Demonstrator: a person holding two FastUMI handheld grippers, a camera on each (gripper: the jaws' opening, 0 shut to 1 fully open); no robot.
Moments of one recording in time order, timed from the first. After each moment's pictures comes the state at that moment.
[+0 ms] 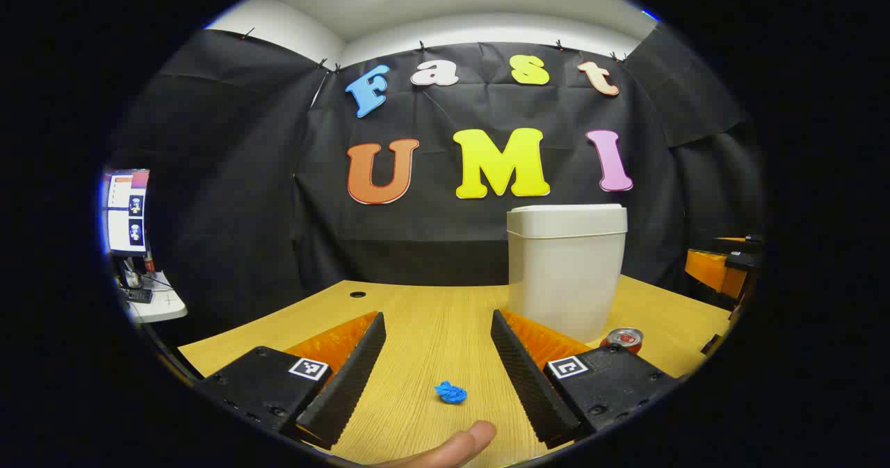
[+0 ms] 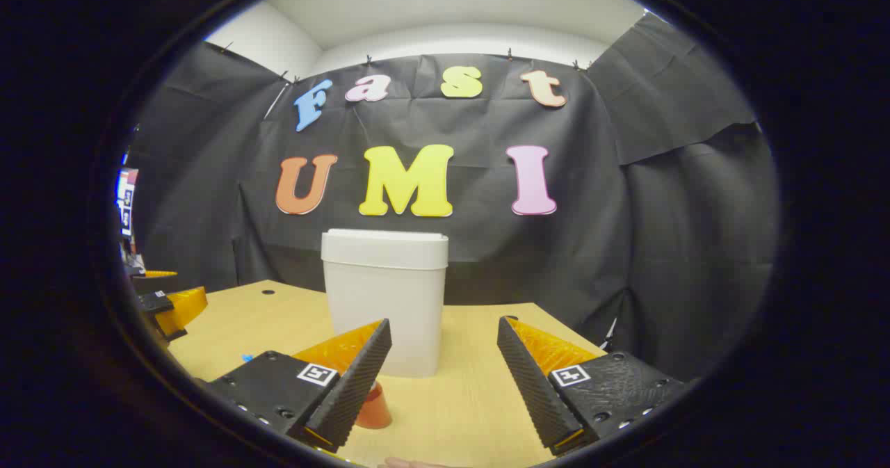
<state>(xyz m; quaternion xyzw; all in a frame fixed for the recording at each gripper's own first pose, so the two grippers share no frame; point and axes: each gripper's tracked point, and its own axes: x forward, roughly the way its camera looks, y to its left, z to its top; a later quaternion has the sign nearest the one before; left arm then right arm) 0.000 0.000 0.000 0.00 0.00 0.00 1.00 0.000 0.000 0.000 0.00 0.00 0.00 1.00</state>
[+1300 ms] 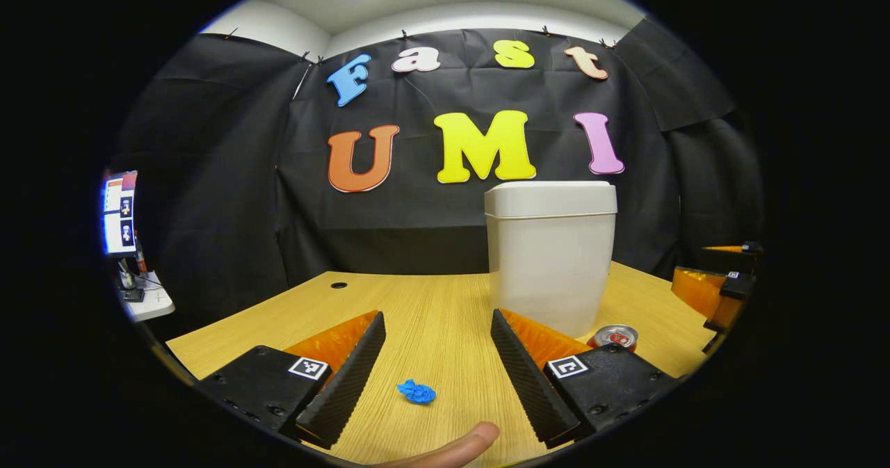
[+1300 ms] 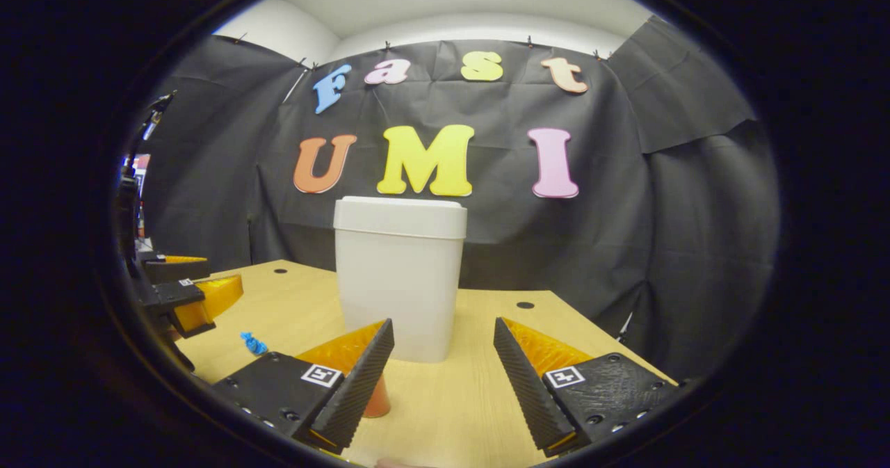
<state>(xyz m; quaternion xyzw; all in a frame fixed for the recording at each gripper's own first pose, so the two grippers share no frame) 0.023 -0.036 -0.020 0.01 0.03 0.00 1.00 0.019 0.011 -0.024 -0.01 0.02 0.04 1.00</state>
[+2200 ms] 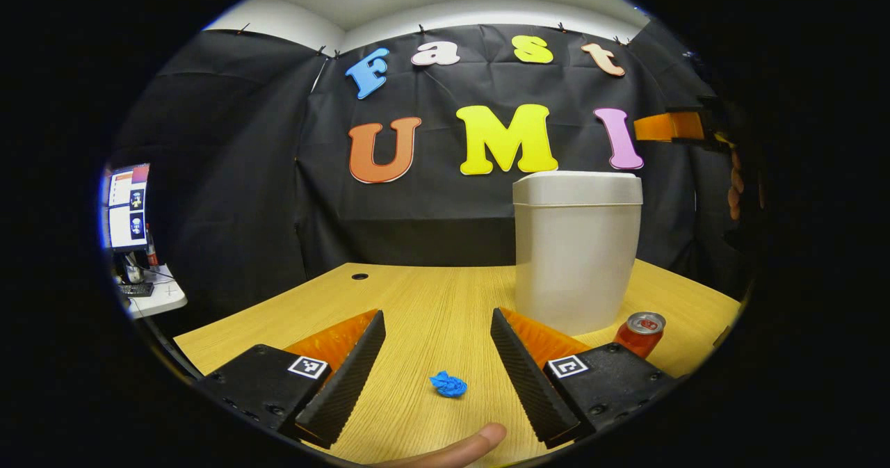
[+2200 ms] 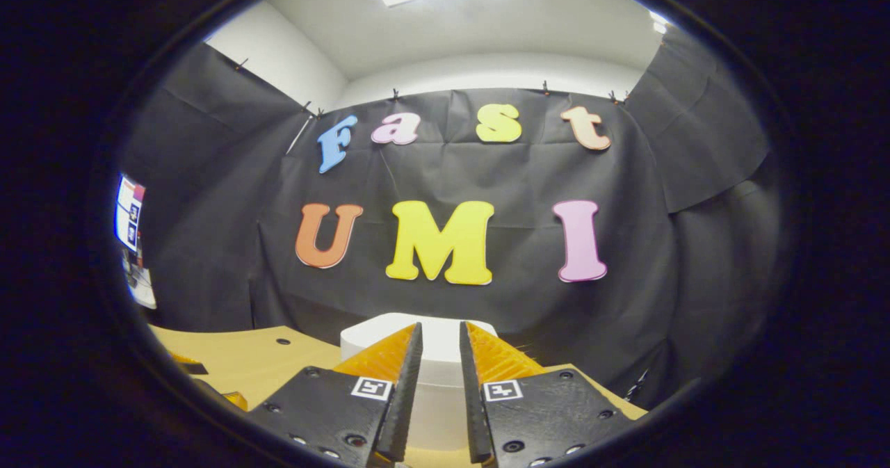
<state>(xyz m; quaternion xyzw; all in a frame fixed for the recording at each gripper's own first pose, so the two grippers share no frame) 0.019 0.001 -0.035 0.00 0.04 0.03 1.00 0.098 0.074 0.133 0.00 -0.09 0.08 0.99</state>
